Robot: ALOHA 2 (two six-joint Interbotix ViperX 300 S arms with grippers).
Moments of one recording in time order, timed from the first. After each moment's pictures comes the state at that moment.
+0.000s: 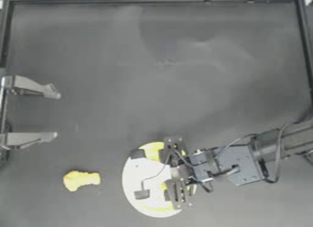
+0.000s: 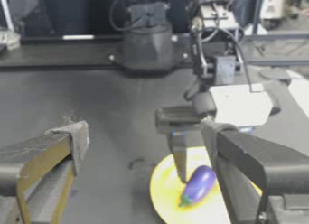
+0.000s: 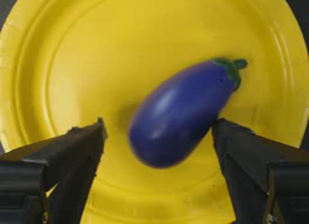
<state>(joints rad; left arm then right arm) 0.06 -1.02 1.17 -0.01 -0.13 0.04 0.19 0.30 0.28 -0.11 0.66 0.20</state>
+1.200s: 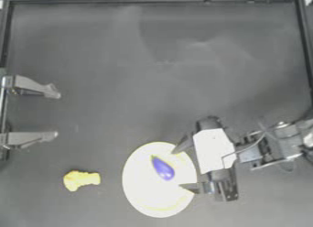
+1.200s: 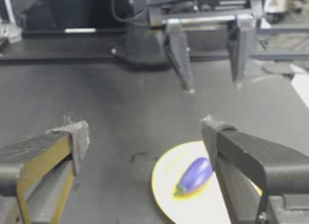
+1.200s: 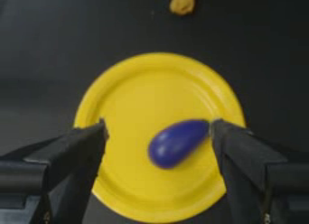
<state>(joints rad) 0.07 -1.03 1.17 -0.01 -0.12 0.03 0.14 -0.21 0.63 -0.17 0.28 0.21</state>
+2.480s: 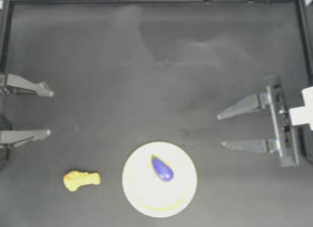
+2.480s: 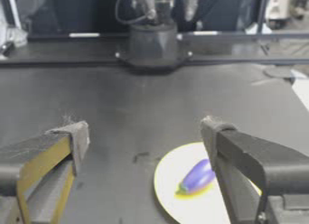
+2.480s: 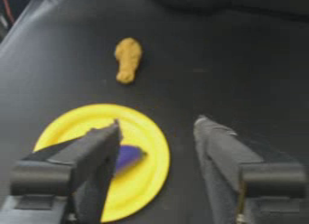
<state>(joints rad) 0.07 -1.10 1.19 -0.01 -0.08 0.03 0.00 -0.72 1.00 -0.30 0.02 0.21</state>
